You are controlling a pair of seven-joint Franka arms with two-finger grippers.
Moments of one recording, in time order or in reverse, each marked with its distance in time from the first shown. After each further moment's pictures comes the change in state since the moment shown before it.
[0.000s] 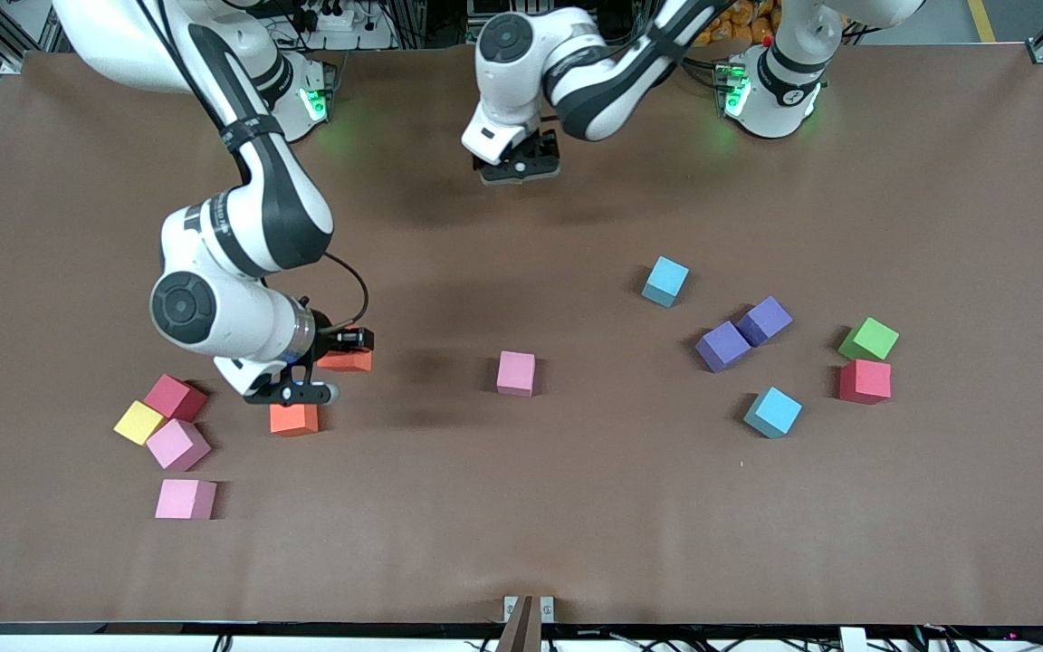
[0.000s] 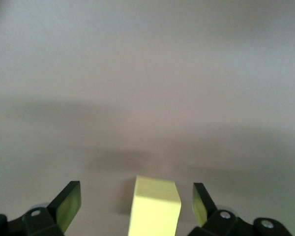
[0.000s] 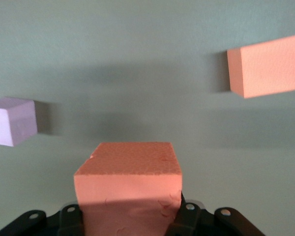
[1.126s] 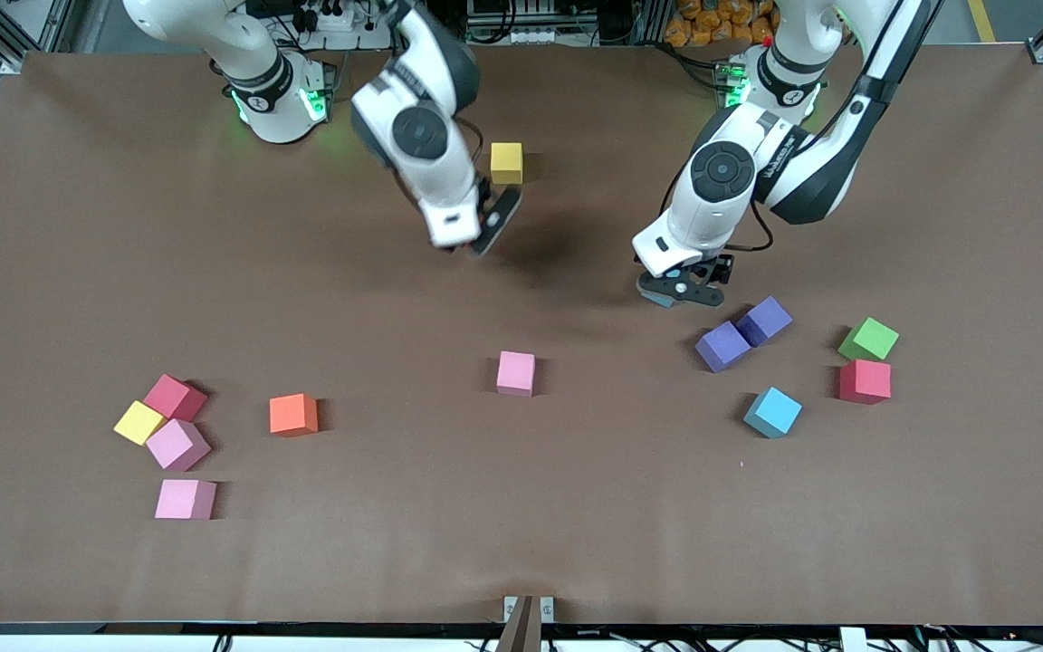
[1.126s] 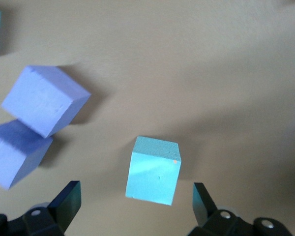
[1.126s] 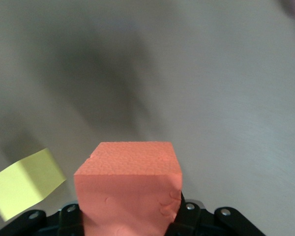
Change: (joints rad) left arm 0.470 -0.105 0.066 -0.222 0.067 0.065 1.011; right arm 0.542 -0.199 0.008 -0.447 -0.012 0.321 -0.627
